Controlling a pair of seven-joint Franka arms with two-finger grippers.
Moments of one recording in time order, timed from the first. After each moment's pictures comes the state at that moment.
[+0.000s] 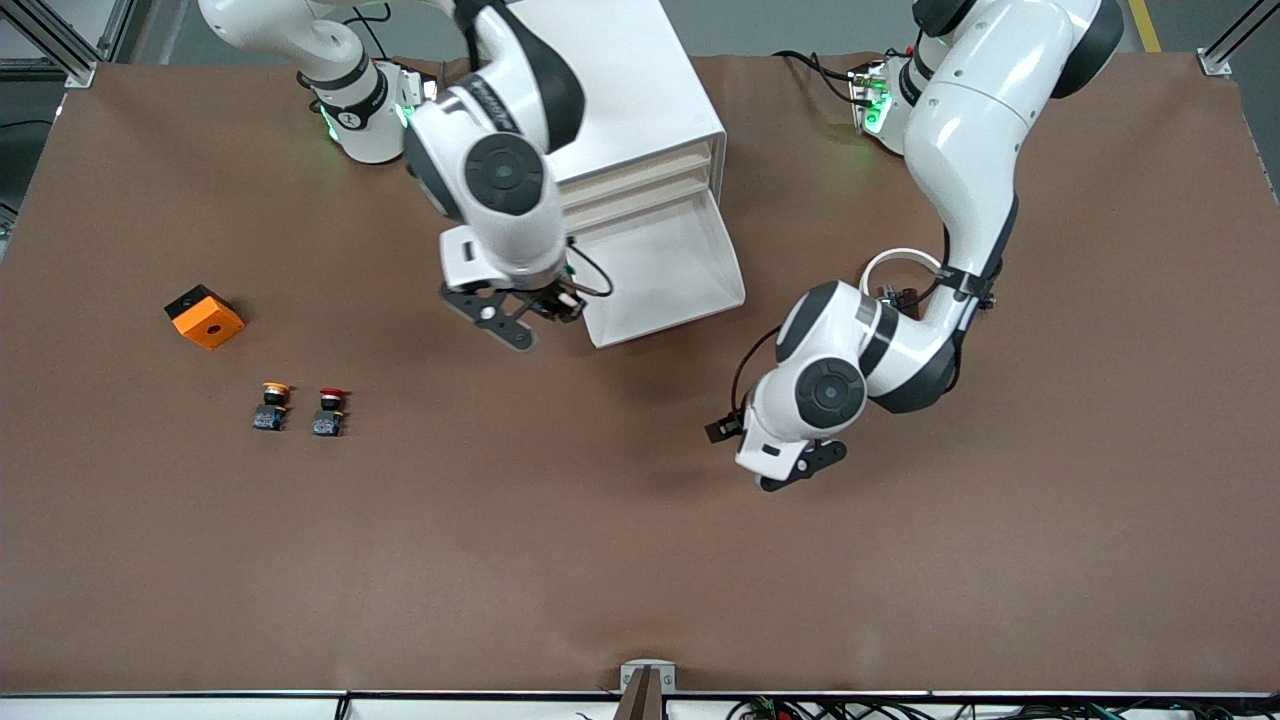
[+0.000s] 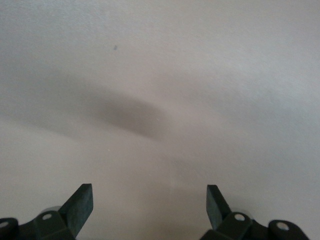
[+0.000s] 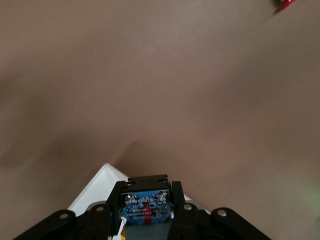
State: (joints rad) left arm -0.34 0.79 -0.23 -1.31 -0.01 1.98 -0.91; right arm 0.68 0.34 -0.08 -1.58 0.04 1.76 1.12
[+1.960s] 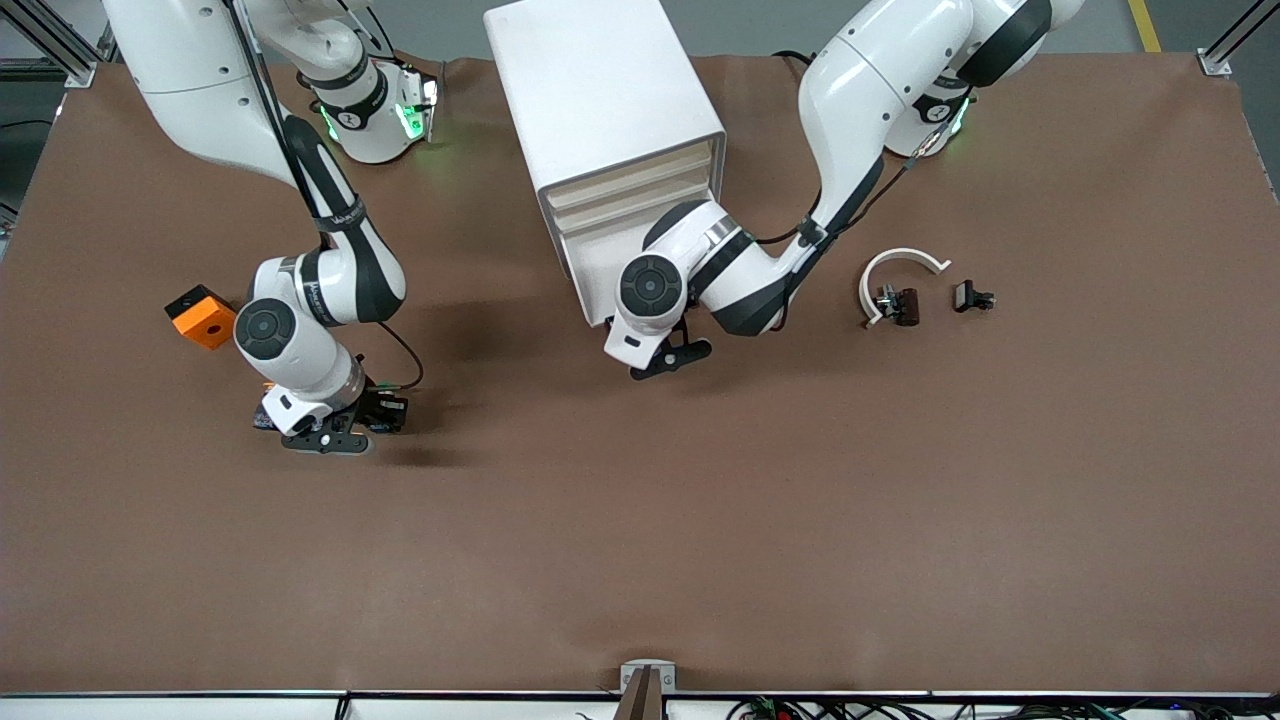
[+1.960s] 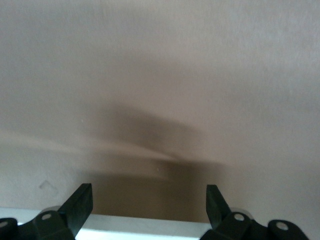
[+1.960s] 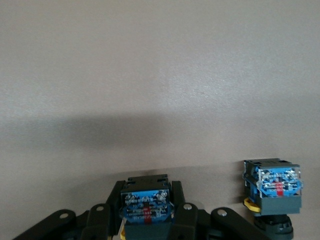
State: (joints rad) left arm -0.53 0.80 -0.37 -1.43 0.03 1.99 -1.18; right arm 0.25 0.49 -0.08 -2.06 0.04 2.62 0.21
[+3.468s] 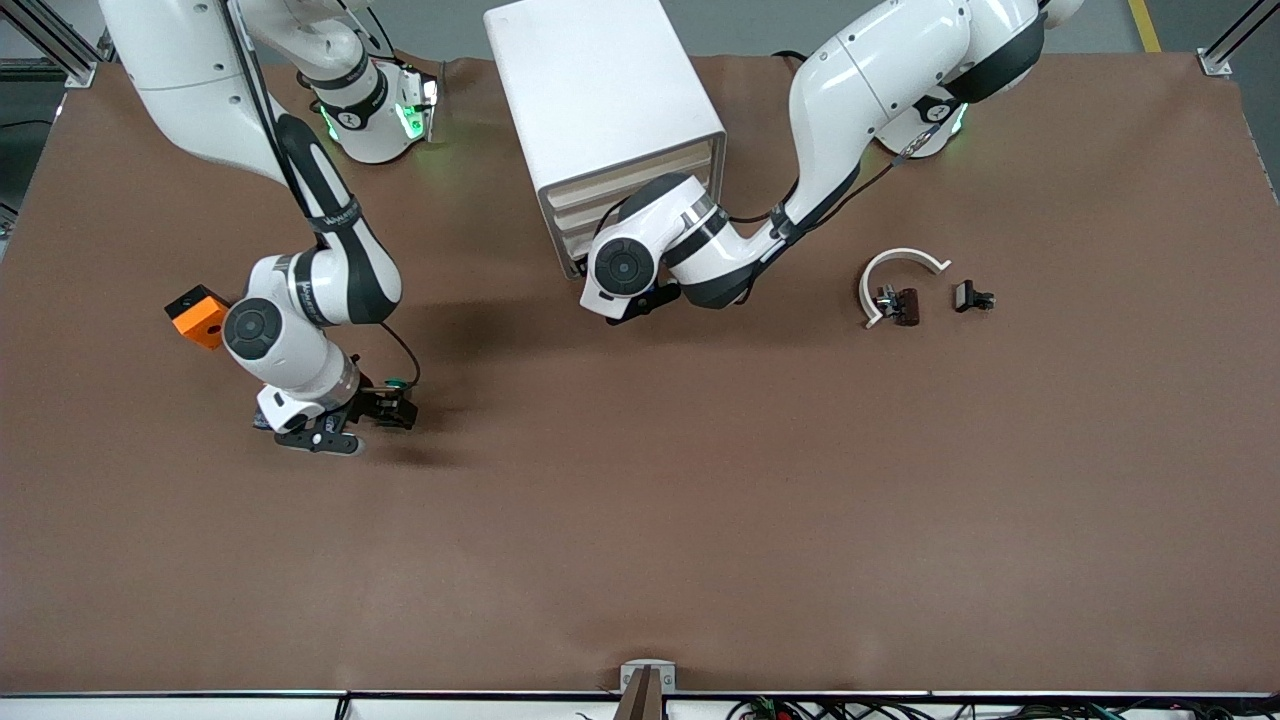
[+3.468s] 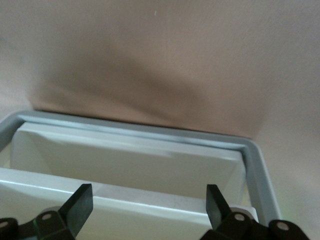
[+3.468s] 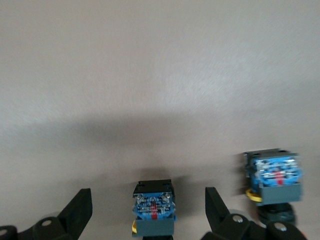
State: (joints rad) left arm -0.43 0.86 -0.62 -1.47 -0.09 1.92 -1.32; right arm 0.23 0.45 -0.08 -2.05 0.11 2.56 0.21
